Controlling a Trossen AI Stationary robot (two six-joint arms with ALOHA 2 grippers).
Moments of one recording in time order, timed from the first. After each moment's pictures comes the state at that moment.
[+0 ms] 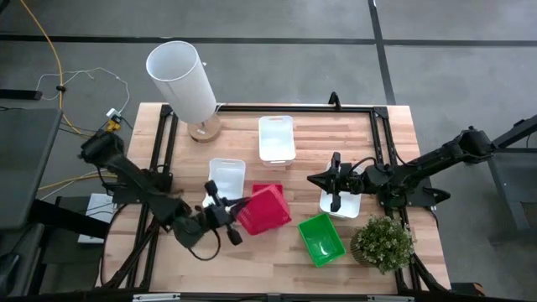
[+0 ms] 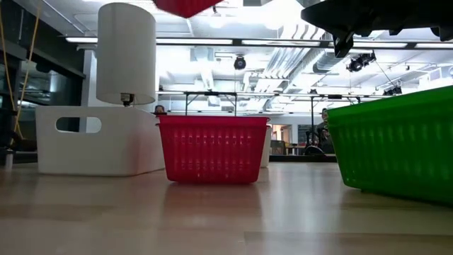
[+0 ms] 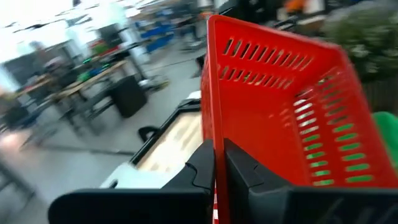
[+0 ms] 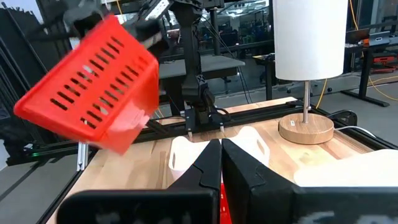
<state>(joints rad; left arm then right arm) -0.56 1.45 0.91 0.27 -1.19 0.10 0.28 1.04 0.35 0.72 0.37 0.12</state>
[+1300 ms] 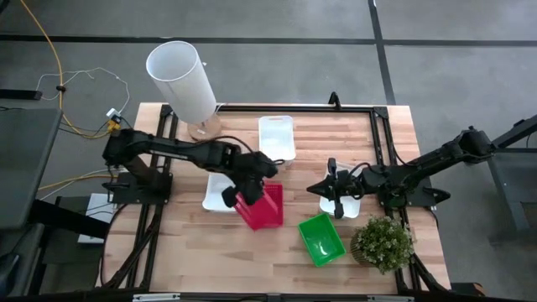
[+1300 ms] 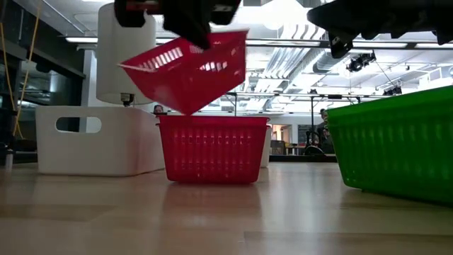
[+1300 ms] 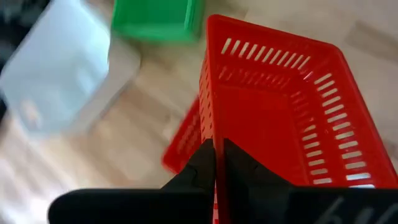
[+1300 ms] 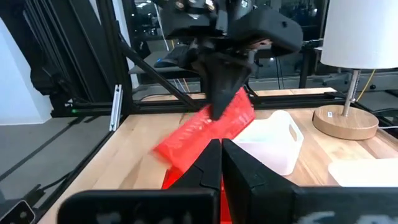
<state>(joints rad) 0.04 1.67 1.45 -0.80 0.16 0.96 0.28 1.04 0.35 0.64 0.20 0.06</state>
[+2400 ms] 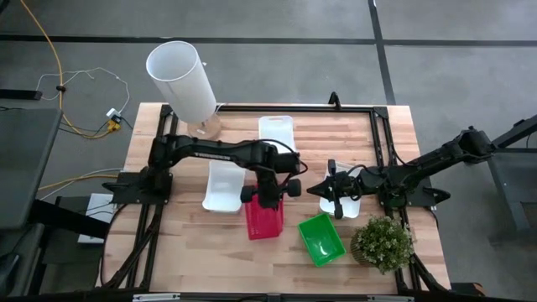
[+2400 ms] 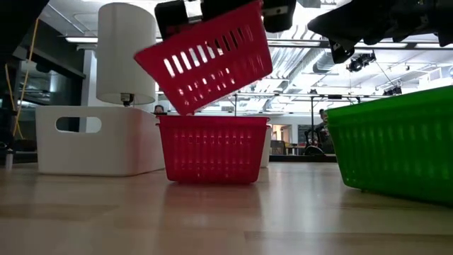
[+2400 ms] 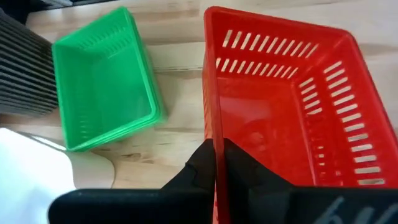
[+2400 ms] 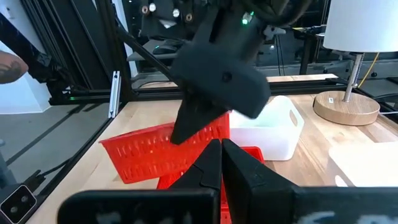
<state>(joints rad) 0.09 2.06 1.86 -1.04 0.55 1.47 0.28 1.04 0.35 0.59 0.20 0.08</state>
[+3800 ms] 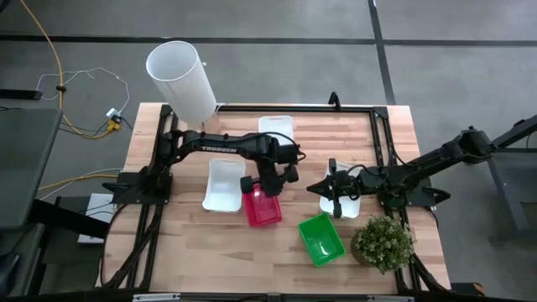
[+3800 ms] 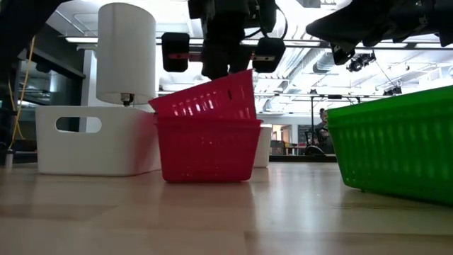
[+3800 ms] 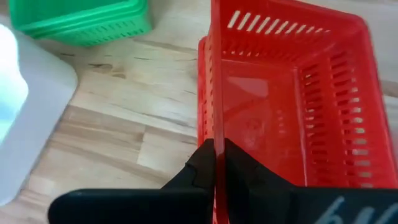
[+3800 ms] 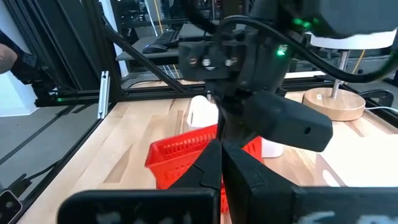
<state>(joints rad) 0.18 2.11 1.84 -1.11 0.41 1.38 0.28 1.04 0.35 0.58 0.24 0.09</state>
